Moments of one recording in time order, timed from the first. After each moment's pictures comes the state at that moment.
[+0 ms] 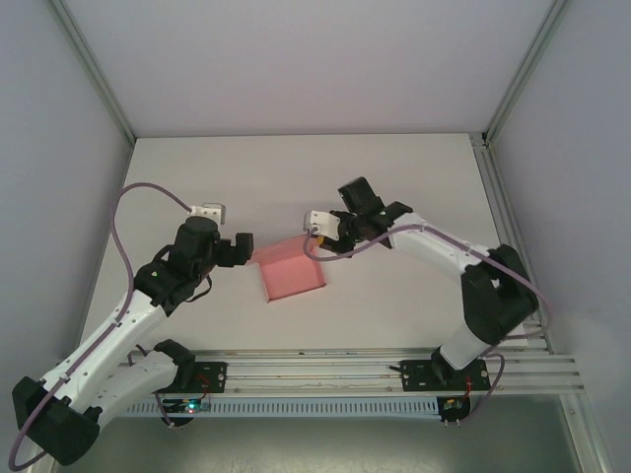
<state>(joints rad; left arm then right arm) -0.45 0.88 0.76 -0.54 -0.18 -0.30 0.58 1.58 1.11 -0.47 -0.39 -0.77</state>
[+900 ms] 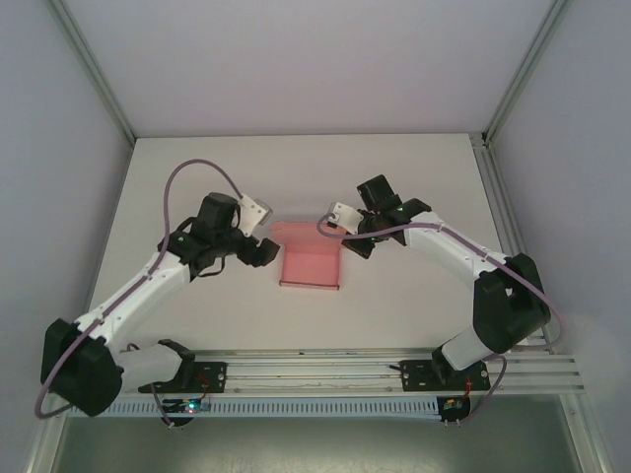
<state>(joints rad) -0.41 1.20 0.91 -0.50 0.28 0.15 0.49 1.54 1.12 -0.64 -0.30 -0.61</state>
